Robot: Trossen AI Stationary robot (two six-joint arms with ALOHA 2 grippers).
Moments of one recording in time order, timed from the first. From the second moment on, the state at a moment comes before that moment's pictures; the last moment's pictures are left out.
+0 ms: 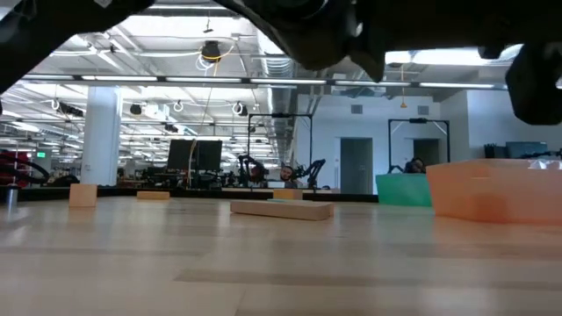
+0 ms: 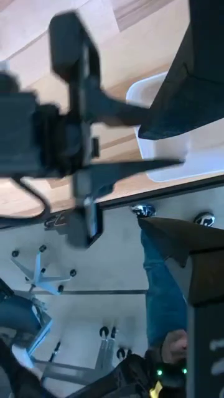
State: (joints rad) left arm -0.34 2.67 2.14 0.55 -0.07 -0.41; right arm 1.08 1.14 1.03 -0.70 0.49 1.34
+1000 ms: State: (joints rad) left arm -0.27 2.41 2.20 -0.53 -0.01 -0.18; right arm 1.10 1.14 1.03 -0.70 0.56 1.34
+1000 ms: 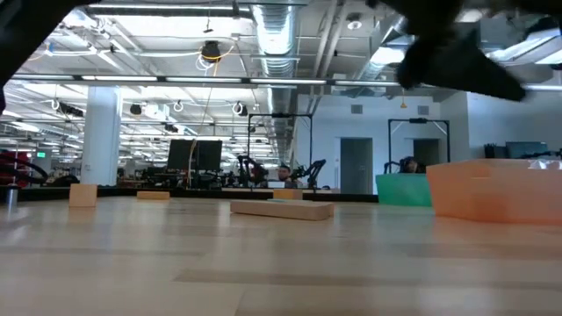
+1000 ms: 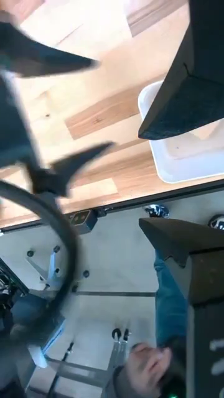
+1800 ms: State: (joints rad) left arm 0.01 2.31 2.07 -1.11 -0.02 0.31; right arm 0.89 1.14 1.03 -0.79 0.58 1.33
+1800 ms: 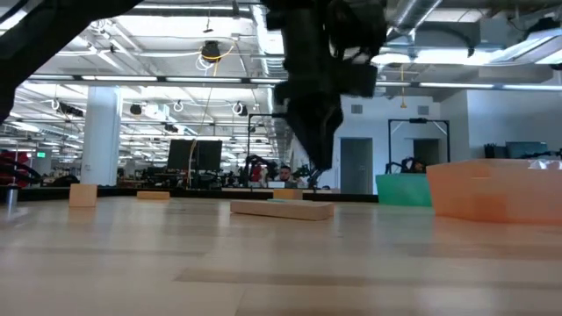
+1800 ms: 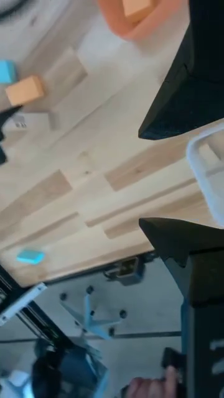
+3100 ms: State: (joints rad) left arm 0.01 2.32 1.84 -0.66 0.15 0.16; right arm 0.78 1.14 1.03 -0.77 0.52 1.29
